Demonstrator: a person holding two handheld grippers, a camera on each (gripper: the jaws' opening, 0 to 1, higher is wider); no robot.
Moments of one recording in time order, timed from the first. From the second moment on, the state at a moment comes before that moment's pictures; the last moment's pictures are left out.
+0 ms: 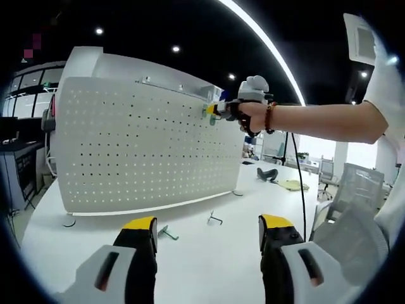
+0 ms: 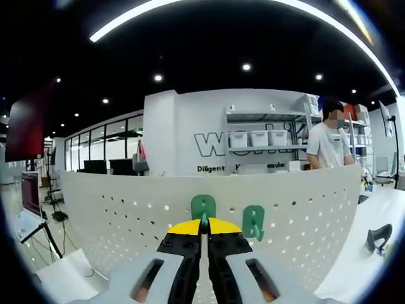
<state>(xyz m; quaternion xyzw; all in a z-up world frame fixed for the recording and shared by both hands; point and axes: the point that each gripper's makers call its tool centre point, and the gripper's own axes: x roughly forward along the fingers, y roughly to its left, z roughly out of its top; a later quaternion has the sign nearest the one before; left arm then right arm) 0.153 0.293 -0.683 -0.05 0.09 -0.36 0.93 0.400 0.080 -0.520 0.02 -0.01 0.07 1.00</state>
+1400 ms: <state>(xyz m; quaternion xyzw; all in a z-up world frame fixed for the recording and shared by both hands) 0.159 0.299 -0.676 -0.05 0.08 -0.35 0.93 0.413 0.080 -0.536 -0.02 0.02 0.01 1.00</state>
